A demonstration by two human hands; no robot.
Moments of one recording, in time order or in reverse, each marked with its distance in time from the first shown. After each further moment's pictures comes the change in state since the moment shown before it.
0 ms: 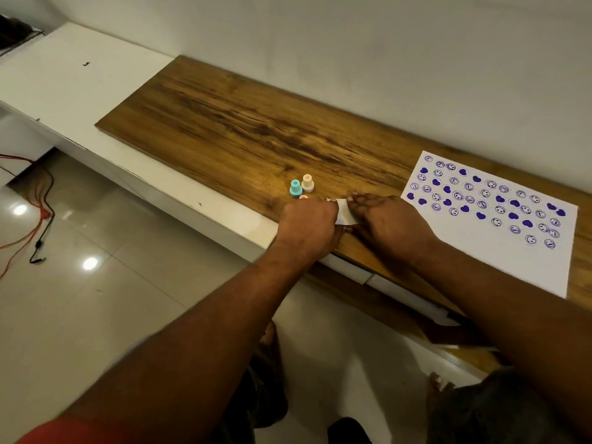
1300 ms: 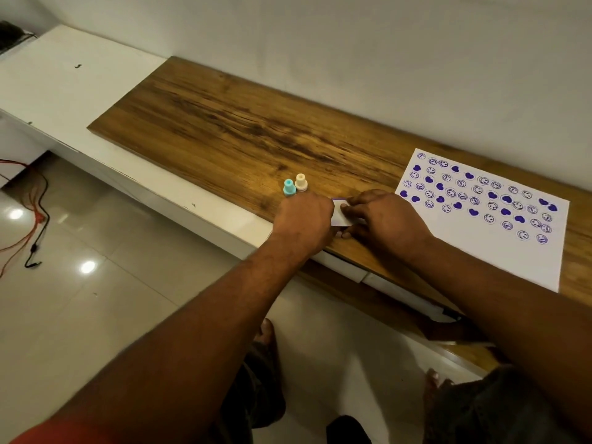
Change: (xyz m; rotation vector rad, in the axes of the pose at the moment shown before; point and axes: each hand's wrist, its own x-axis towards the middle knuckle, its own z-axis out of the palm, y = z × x) left_hand 0.012 0.008 -0.006 0.046 -0.178 -0.012; right_hand -0.010 0.000 -0.009 0.021 0.061 -0.051
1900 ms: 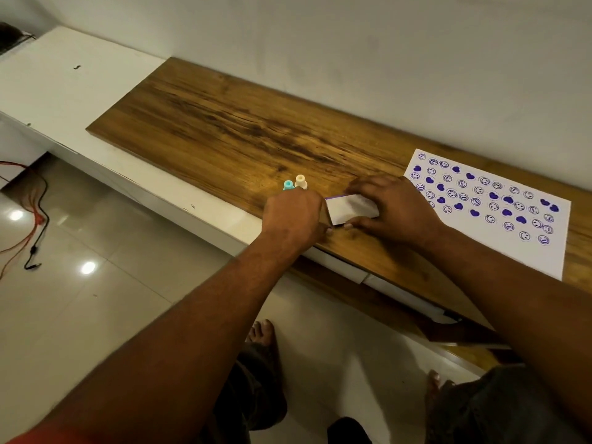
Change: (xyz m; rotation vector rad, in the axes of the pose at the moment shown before) left_hand -0.002 -0.018 -0.011 -0.022 0.027 -0.073; right_hand 0.005 0.022 -0.005 0.139 0.115 0.026
